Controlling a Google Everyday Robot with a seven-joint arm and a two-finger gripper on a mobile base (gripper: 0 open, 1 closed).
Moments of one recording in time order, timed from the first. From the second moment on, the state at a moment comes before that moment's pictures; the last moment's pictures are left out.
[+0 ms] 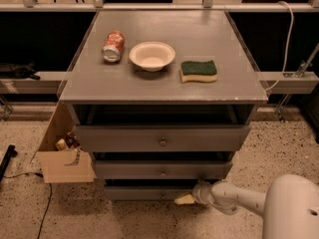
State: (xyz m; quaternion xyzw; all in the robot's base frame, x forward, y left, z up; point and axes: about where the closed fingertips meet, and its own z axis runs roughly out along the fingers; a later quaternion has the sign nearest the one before) arm 0.590 -0.152 0.193 -0.32 0.88 0.14 0.32
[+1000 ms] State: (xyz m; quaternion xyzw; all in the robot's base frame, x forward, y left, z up) arm 0.585 -0.145 0.186 -0.33 0.88 0.14 0.31
